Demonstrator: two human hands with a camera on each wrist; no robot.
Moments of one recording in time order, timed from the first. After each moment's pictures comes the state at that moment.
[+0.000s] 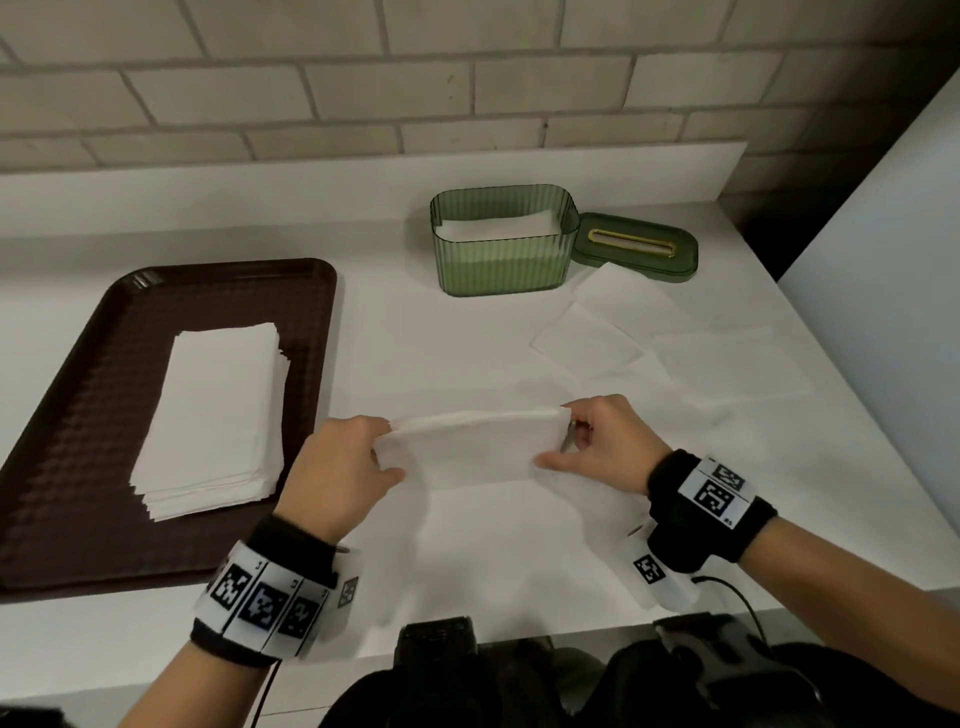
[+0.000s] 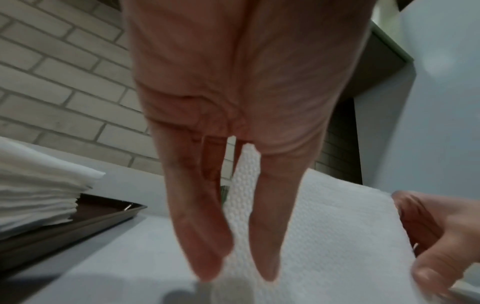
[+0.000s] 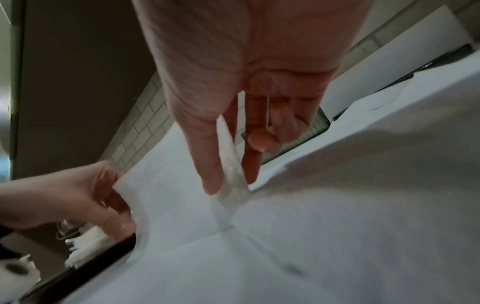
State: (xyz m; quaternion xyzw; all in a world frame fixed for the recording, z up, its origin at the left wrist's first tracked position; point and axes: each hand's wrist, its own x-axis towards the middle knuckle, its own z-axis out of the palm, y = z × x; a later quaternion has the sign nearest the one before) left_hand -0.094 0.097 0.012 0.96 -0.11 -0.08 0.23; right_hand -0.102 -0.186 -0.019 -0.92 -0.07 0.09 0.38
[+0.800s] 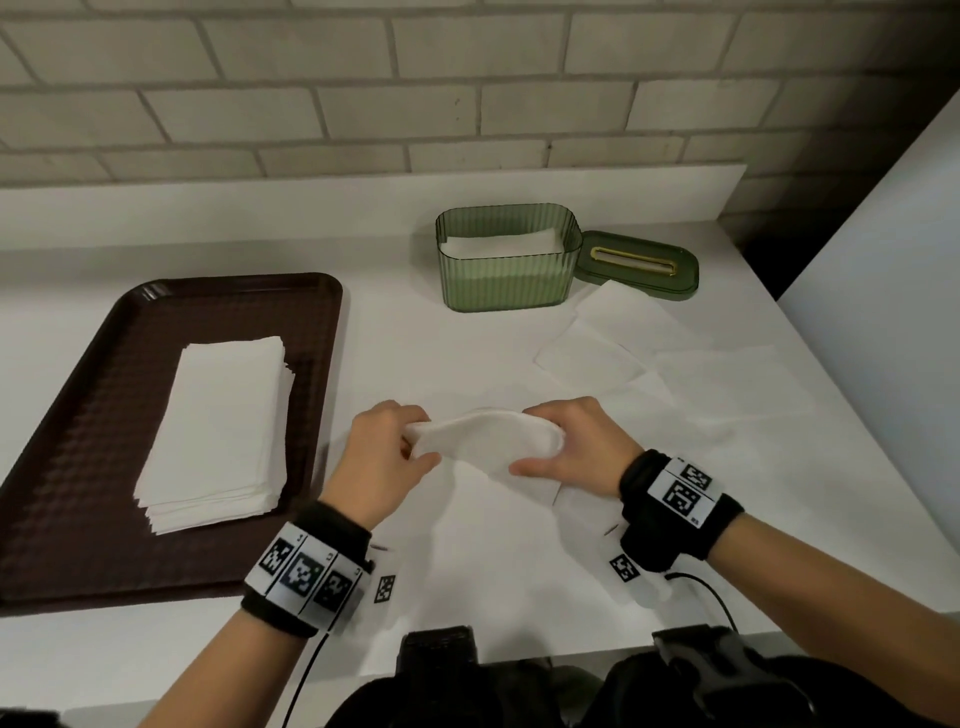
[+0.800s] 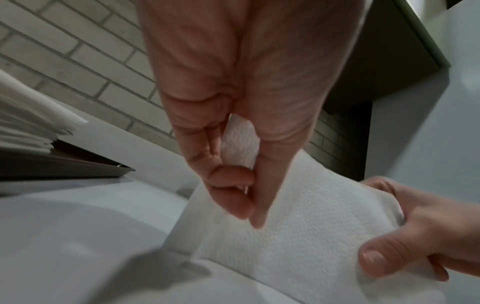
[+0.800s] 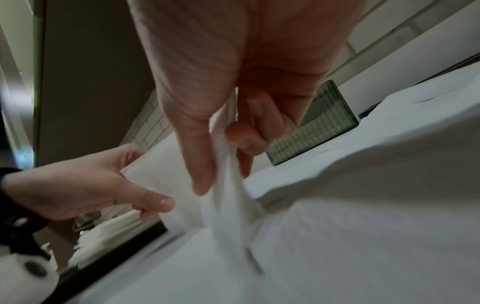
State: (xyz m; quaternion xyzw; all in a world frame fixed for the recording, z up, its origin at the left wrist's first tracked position) left_hand -0.070 0.077 -0.008 0.94 -0.14 -0.03 0.32; right_hand -0.084 -0.168 -0.016 -0.92 -0.12 0.08 0.36
